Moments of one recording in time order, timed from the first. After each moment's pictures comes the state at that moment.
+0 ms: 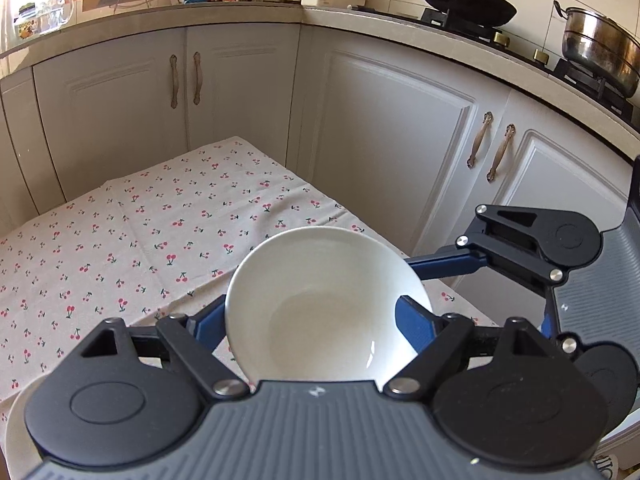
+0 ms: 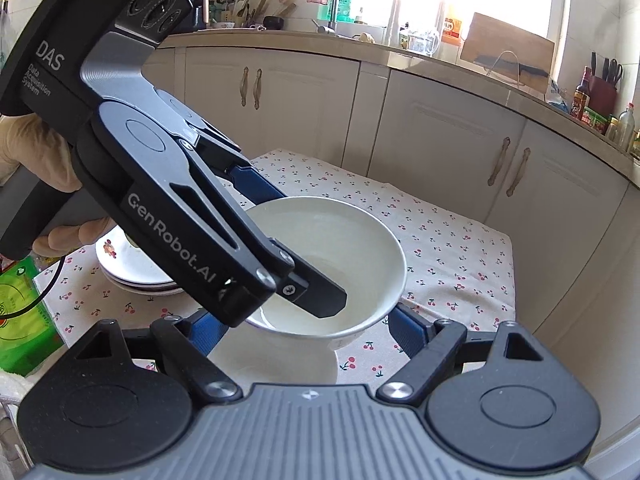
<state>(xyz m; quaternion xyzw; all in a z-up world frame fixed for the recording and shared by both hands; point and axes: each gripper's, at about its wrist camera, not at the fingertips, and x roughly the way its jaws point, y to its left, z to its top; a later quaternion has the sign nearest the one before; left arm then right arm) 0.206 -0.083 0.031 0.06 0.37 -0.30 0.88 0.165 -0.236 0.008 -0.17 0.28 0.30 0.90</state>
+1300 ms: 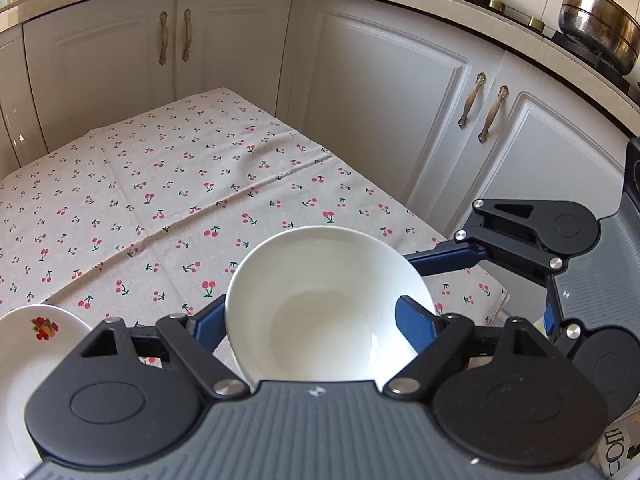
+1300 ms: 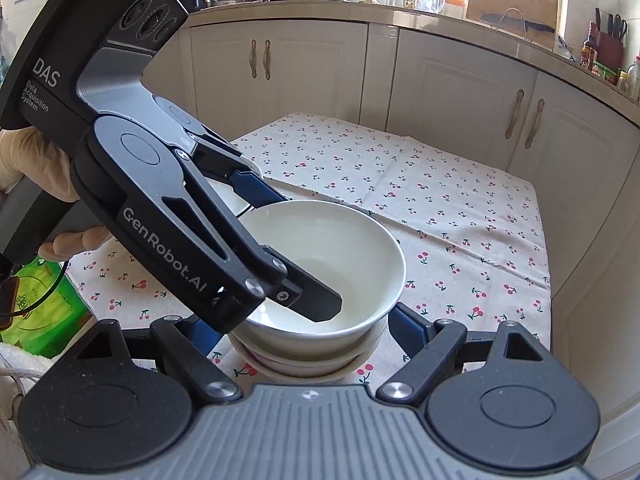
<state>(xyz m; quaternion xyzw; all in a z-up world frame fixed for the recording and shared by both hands) 0.189 -0.083 -0.006 0.06 0.41 -0.31 0.85 0.146 -0.236 -0.024 -0.14 0.33 0.31 0.88</state>
